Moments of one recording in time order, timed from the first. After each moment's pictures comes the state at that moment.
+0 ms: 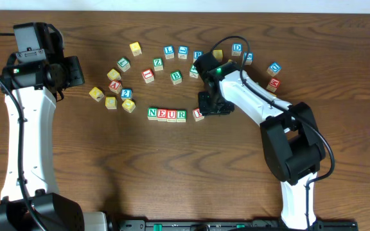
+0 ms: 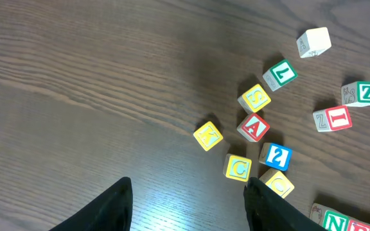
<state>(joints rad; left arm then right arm) 0.20 1.56 1.48 -0.91 -0.04 -0.04 0.51 2.14 1.59 -0.95 -0.02 0.46</state>
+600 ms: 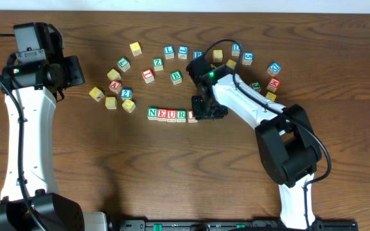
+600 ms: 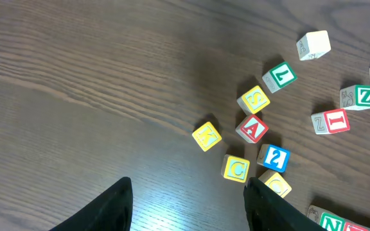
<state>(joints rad) 0.20 1.56 1.48 -0.91 -0.04 -0.06 0.56 2.14 1.59 -0.96 -0.05 0.51</state>
